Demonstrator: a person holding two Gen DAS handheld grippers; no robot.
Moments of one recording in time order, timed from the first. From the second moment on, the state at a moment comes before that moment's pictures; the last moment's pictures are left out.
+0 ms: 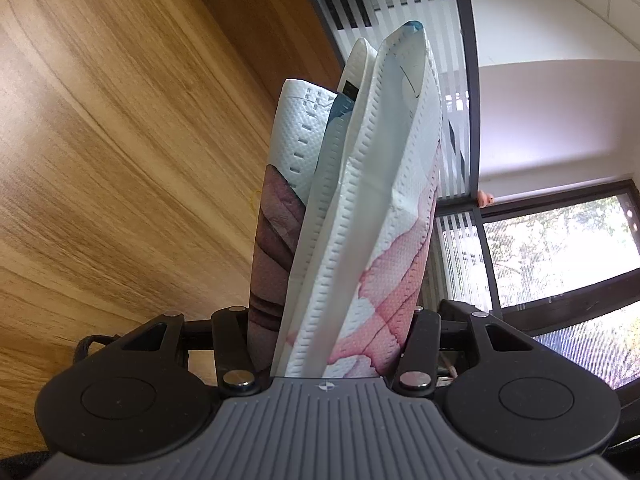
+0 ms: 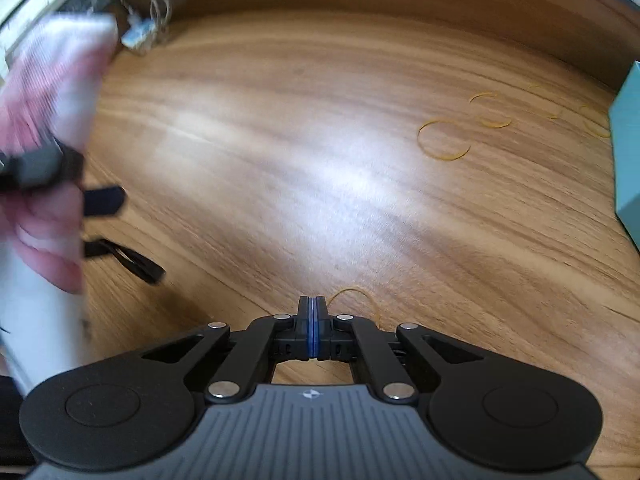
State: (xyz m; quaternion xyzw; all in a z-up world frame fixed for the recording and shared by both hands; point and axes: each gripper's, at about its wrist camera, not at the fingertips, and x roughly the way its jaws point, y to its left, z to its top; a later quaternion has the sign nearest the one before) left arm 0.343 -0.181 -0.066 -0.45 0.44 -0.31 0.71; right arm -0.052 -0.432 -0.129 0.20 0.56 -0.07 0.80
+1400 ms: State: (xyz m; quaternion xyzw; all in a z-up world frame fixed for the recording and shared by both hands) left arm 0.357 -0.176 -0.077 -0.45 0.45 -0.31 0.71; right arm -0.041 -0.415 -0.161 0.07 0.61 -0.07 0.79
